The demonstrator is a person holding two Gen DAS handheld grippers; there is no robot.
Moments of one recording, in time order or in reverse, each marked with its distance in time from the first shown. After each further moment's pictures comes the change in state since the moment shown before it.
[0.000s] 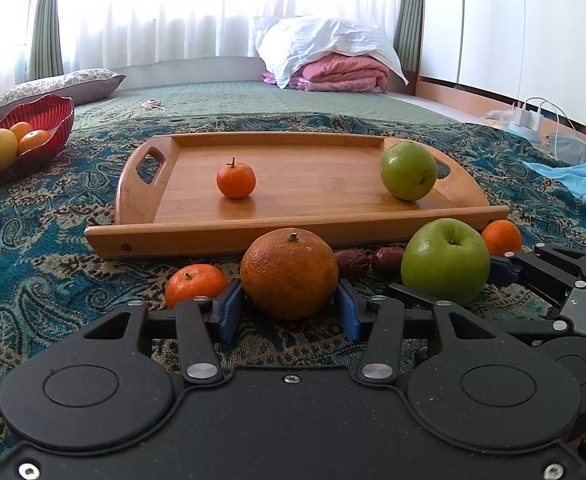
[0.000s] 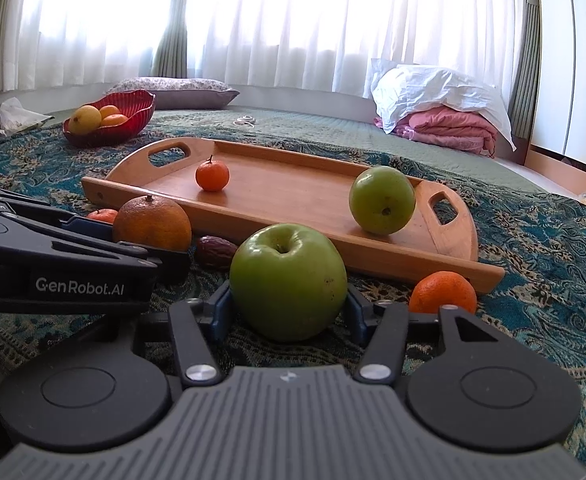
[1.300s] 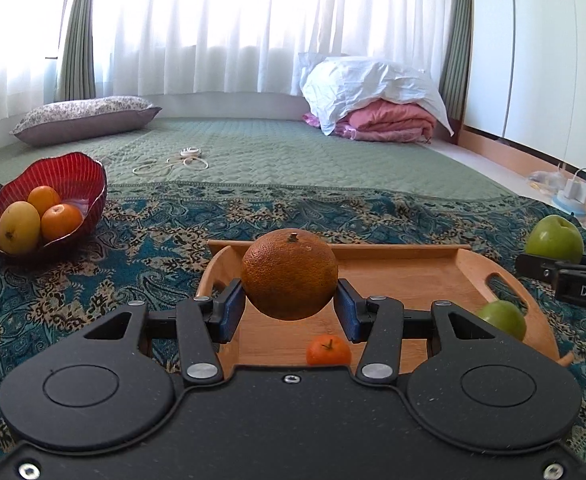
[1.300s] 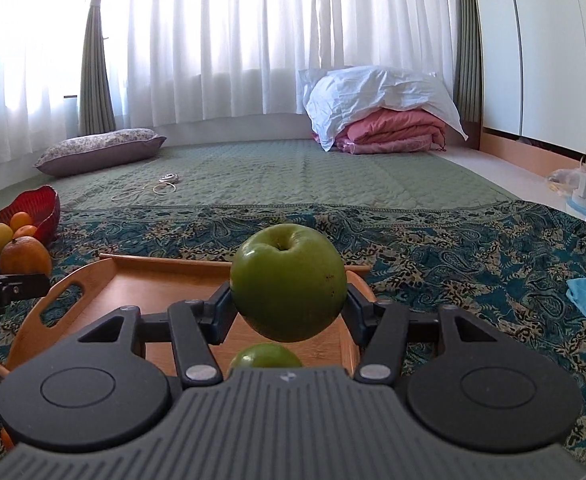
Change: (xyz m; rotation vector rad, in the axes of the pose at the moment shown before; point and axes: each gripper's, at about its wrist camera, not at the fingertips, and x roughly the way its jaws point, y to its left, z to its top) left arm 0.050 0.076 0.132 -0.078 -0.072 0.080; right arm 0.064 -0.104 0.122 0.200 -0.011 -0.109
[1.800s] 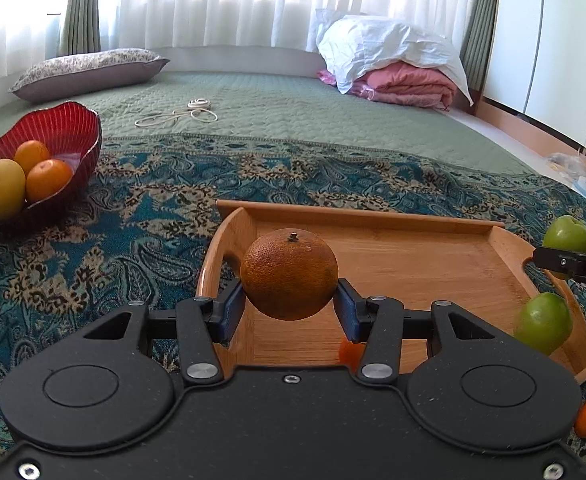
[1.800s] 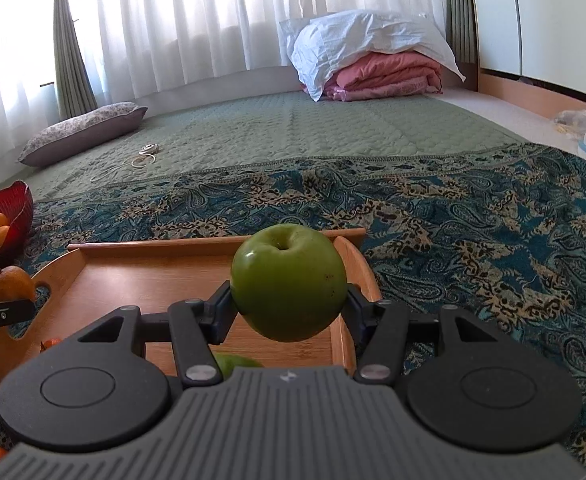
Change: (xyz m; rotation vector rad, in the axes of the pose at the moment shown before) left arm 0.059 0.019 -0.007 -0.042 0.129 0.015; right arm 0.061 -0.026 0.000 0.106 0.145 0.014
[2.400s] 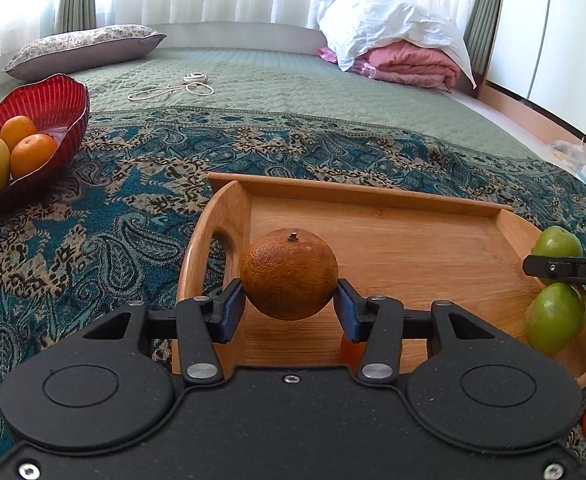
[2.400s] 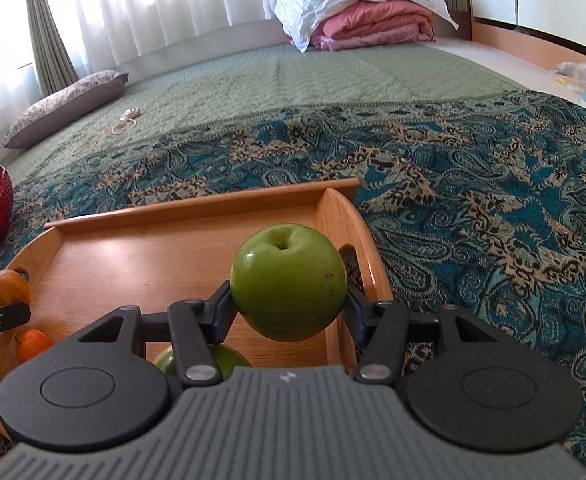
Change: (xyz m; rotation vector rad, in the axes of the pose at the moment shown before) left arm 0.022 -0.002 -0.004 -0.014 0.065 -0.008; right arm 0.034 -0.010 -0.003 0.052 0.150 -0.018
